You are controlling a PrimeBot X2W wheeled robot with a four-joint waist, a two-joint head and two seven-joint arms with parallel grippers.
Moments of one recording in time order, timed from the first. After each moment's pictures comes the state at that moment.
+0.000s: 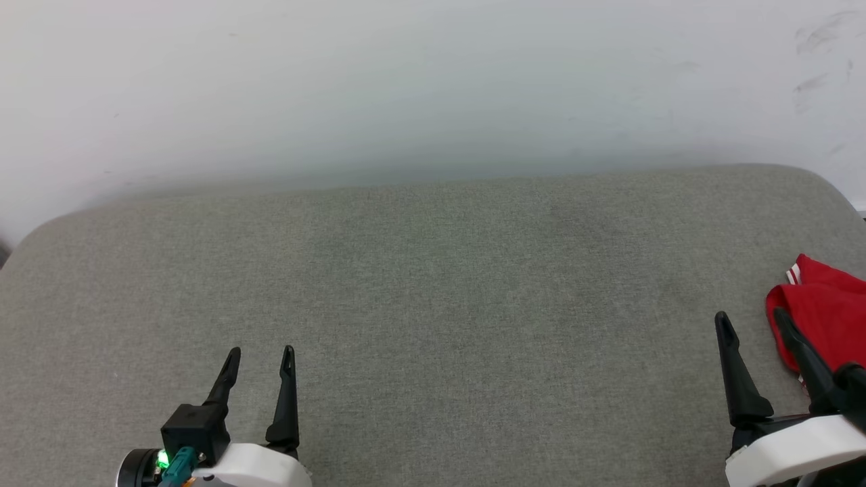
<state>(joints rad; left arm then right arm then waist) 0.01 0.25 -0.25 0.13 -0.36 0.15 -0.25 0.11 -0.10 -0.08 -0.22 0.18 0.13 0.07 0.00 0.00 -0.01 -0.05</state>
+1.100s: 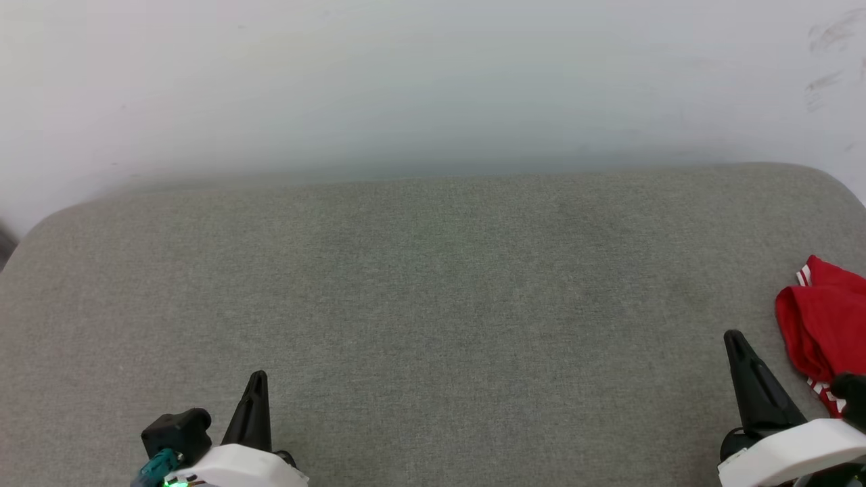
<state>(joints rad) 0.01 0.20 -0.21 0.20 -0.55 0.11 -0.20 0.10 -0.09 -0.08 -0.12 0.39 0.13 0.09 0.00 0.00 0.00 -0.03</state>
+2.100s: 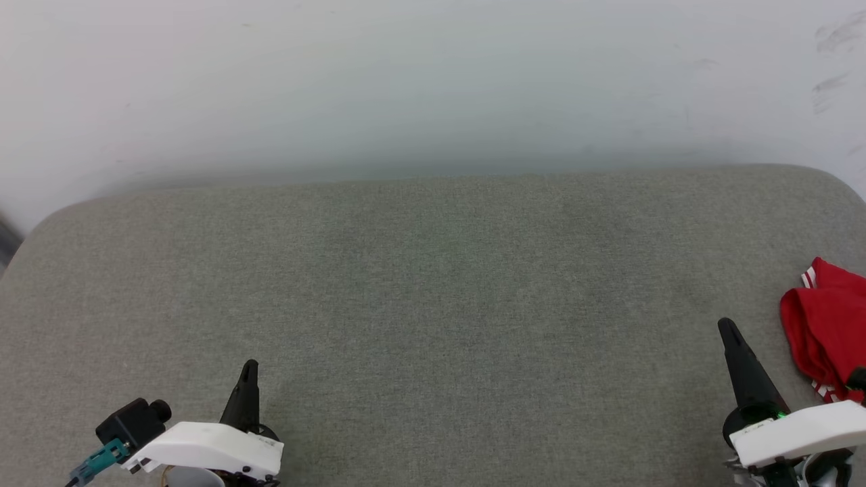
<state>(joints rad) -0.03 0.15 -0.09 0.22 -0.95 0.02 -0.09 0.03 -0.07 -0.09 0.02 0.85 0.13 0.10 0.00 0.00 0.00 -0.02</state>
